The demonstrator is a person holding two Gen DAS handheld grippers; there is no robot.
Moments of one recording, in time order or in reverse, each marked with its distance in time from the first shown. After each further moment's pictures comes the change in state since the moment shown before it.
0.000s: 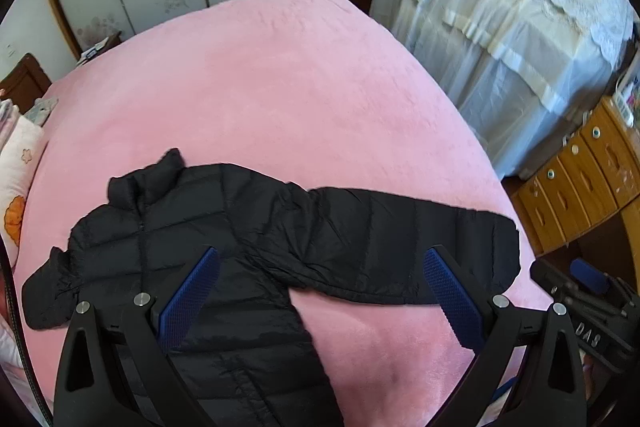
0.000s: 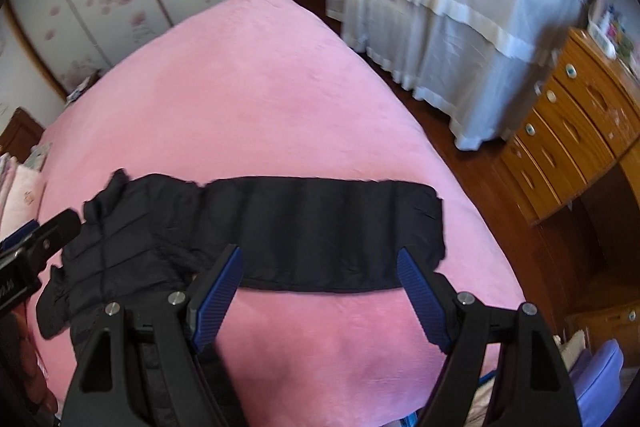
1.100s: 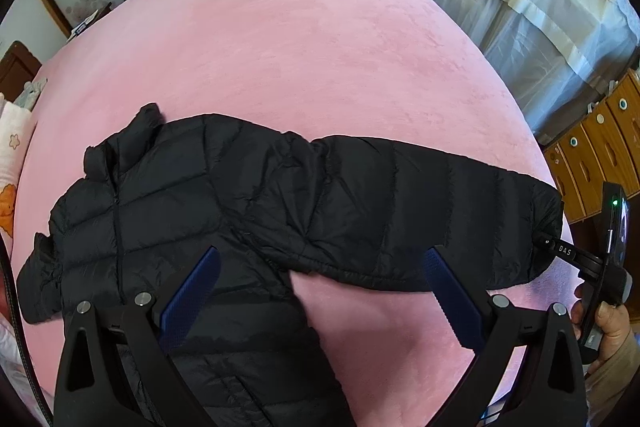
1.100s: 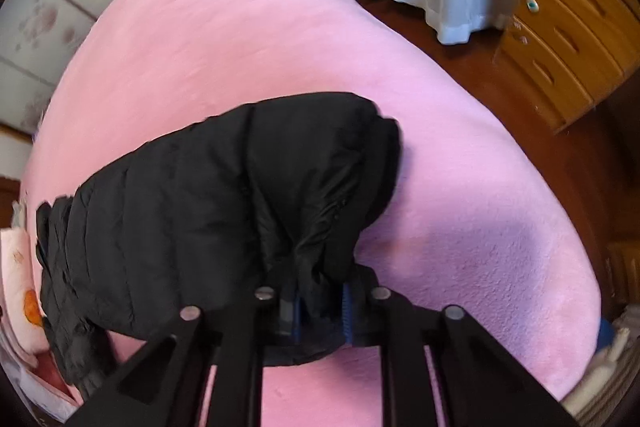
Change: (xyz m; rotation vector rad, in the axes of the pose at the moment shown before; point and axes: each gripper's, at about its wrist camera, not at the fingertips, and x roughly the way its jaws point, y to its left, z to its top) left arm 0.092 0.011 -0.021 0.001 0.150 0.029; right arm 0.181 -0.102 -0.010 0.179 0.227 0.047
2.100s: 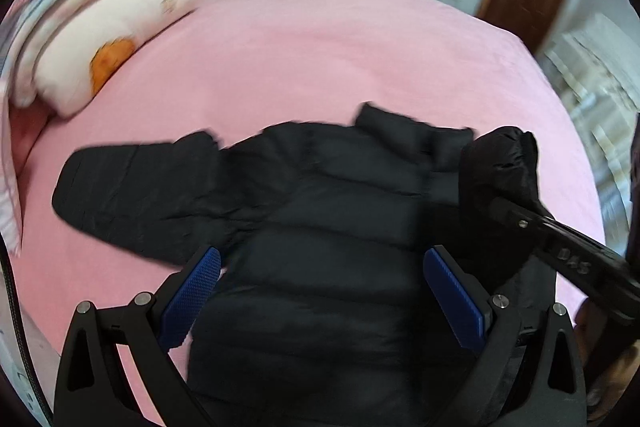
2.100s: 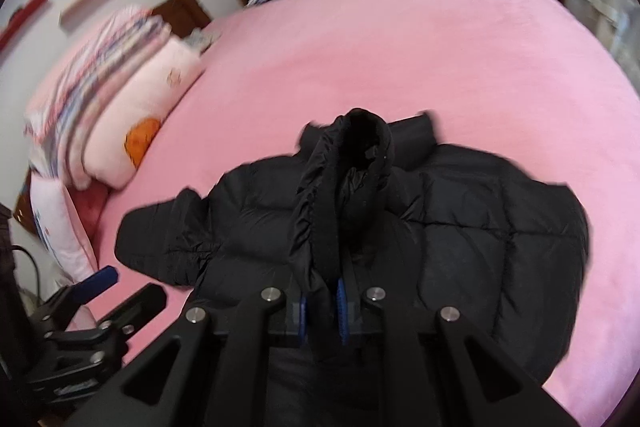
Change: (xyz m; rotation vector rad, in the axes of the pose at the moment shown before) left arm -0.039 0.442 -0.140 -0.553 -0.151 0.116; right arm -0.045 0.571 -0.182 -0.765 -0.075 0.394
